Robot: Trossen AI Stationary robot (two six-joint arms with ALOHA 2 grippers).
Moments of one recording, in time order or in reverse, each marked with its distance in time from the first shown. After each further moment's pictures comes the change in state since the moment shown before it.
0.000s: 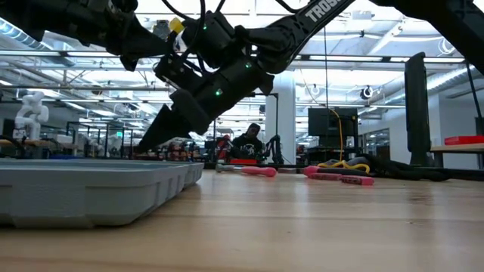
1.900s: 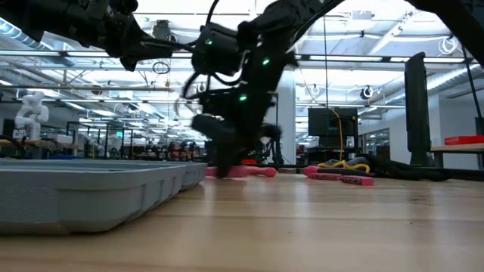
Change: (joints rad) left arm 0.000 0.000 0.000 -0.021 -0.006 0.049; right arm 0.032 -0.068 -0.002 -0.682 0.428 0.775
